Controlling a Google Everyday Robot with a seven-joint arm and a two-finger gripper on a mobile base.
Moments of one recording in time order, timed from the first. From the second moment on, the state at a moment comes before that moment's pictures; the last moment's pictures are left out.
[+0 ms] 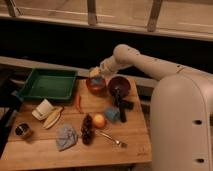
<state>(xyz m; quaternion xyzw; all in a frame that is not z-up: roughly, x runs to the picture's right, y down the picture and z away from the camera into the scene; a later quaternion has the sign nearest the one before) -0.030 -0.085 0.843 -0.32 -0.13 0.66 0.67</state>
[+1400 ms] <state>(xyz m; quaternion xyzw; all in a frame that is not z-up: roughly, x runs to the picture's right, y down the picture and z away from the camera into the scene) -0.054 -0.104 0.929 -0.25 -0.16 0.71 0.64</state>
